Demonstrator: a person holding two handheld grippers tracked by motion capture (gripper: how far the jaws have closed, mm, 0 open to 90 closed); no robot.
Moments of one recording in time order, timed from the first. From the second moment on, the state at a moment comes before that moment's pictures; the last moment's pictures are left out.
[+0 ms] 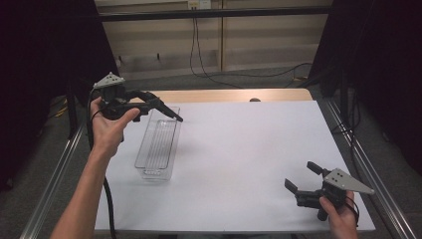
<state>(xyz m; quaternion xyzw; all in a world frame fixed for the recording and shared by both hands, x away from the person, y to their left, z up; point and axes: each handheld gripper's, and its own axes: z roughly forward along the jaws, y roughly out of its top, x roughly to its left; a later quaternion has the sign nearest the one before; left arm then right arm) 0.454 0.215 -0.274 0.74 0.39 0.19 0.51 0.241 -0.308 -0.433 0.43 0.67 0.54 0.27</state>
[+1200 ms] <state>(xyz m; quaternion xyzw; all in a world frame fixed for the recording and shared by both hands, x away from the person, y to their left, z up) 0.504 0.207 -0.313 0.74 0.47 0.23 0.43 0.242 -0.310 -0.435 0.43 0.67 0.54 0.27</state>
